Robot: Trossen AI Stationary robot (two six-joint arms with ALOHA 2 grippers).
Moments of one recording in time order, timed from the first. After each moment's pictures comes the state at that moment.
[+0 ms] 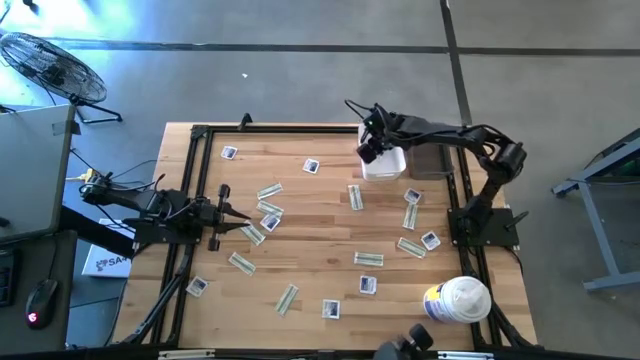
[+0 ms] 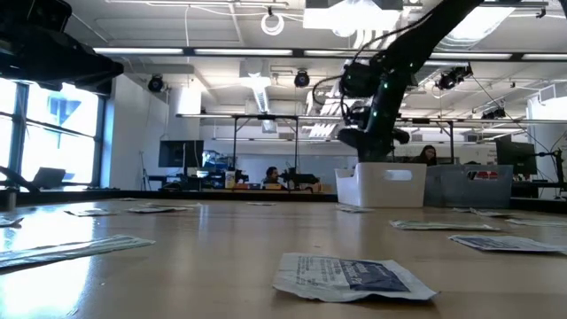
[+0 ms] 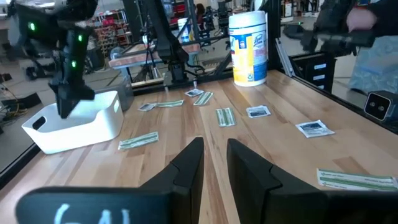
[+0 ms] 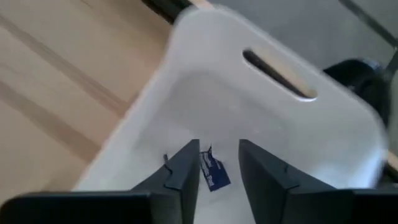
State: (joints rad) left arm -0.29 0.02 0.07 -0.11 -0.19 0.15; right arm -0.66 1.71 1.13 -0.48 0.24 0.18
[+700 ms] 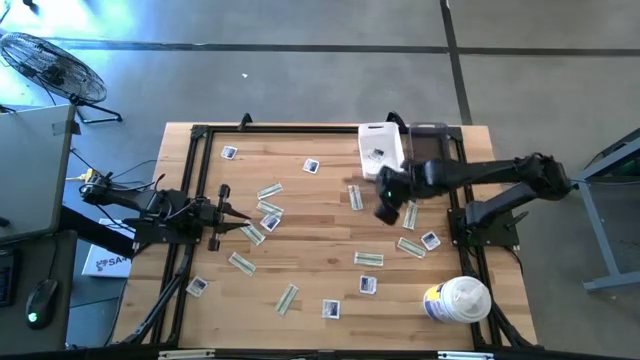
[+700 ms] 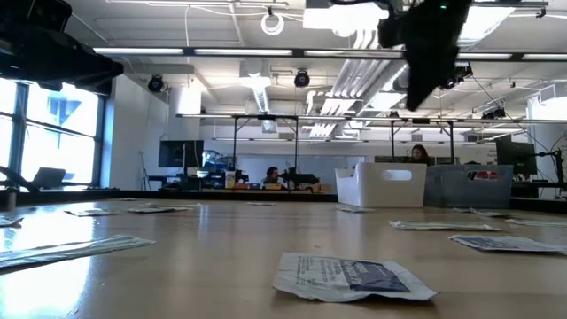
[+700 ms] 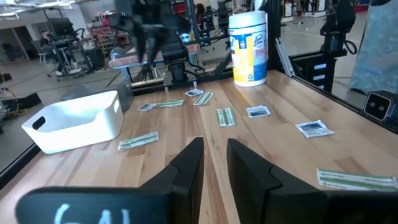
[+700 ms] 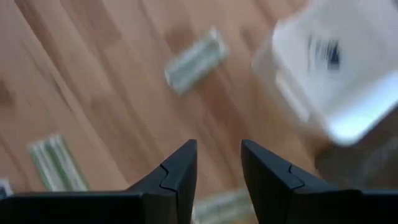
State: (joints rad) left arm -0.29 0.02 0.07 -0.11 -0.19 0.15; right arm 0.00 1.34 1.12 -1.05 0.29 0.51
